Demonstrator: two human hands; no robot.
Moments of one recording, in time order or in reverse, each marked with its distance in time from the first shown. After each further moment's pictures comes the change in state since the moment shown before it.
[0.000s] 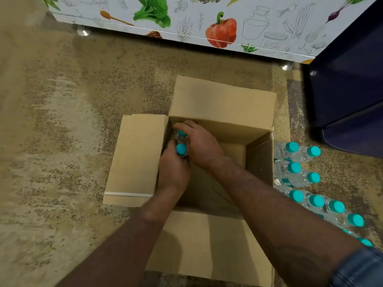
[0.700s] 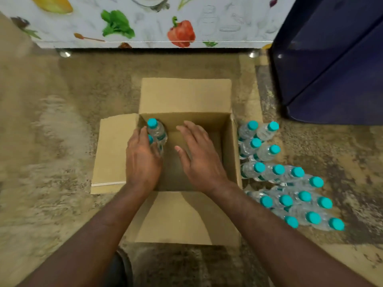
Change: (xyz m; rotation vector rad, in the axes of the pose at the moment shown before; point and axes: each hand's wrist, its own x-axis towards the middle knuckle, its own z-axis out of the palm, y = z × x) left_hand -0.042 0.052 -0.018 0.502 0.072 0.151; right_hand -0.140 0.015 -0.046 0.185 0.306 0.006
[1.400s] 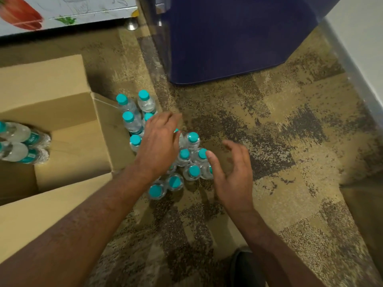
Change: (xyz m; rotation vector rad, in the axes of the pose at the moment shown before) left_hand -0.132 0.252 0.172 0.024 -0.316 0.712; right_hand -0.256 0.195 -0.171 0.091 0.556 0.619
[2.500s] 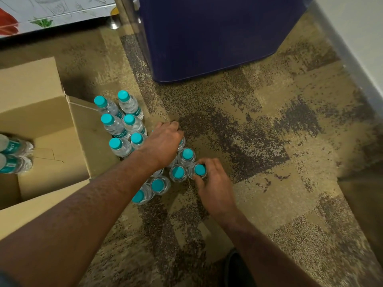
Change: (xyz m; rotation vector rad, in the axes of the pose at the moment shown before) left_hand 0.036 0.029 0.041 0.469 -0.479 0.140; right_hand -0.006 0.064 0.023 -0.177 -0.285 0.019
